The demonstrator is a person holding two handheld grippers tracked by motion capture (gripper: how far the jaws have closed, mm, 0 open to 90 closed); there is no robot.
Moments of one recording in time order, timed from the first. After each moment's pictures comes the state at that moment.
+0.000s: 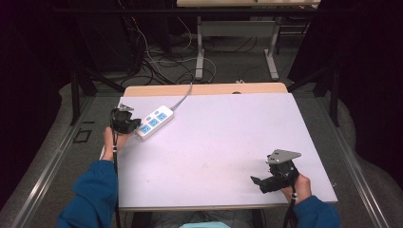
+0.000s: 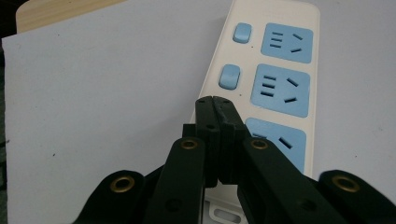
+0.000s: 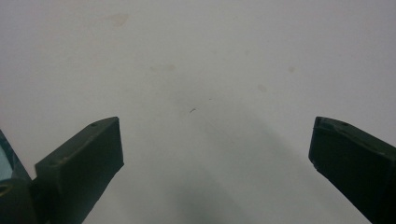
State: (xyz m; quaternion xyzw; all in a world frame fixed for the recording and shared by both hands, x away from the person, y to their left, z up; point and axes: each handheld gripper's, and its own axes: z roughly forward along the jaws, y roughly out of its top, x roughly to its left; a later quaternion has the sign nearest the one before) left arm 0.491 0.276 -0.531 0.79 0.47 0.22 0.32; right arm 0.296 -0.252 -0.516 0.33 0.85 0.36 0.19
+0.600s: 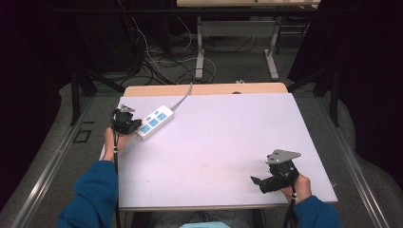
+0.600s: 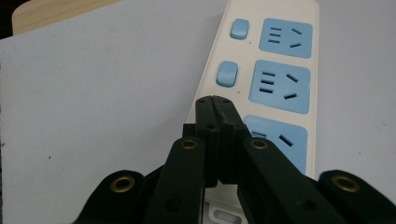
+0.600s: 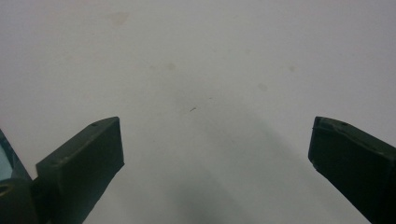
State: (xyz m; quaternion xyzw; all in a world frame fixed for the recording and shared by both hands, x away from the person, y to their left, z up) left arm 0.490 0.275 -0.534 0.80 0.46 0.22 0.32; right arm 0.296 -0.252 -0.515 0.33 0.85 0.35 0.19
